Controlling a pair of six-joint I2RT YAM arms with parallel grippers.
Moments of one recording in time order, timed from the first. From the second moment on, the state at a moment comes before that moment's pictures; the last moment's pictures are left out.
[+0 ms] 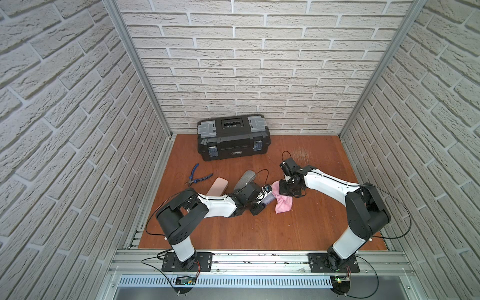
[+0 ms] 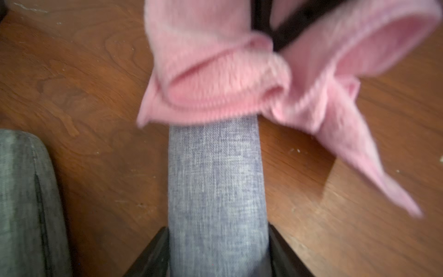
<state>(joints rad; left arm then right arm) -0.91 1.69 0.76 0.11 0.03 0.15 0.43 1.67 1.11 -0.80 0.06 0.57</state>
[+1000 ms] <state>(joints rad) -1.03 1.57 0.71 0.17 -0.13 0.27 0.45 1.53 1.04 -0.68 -0.29 0.70</state>
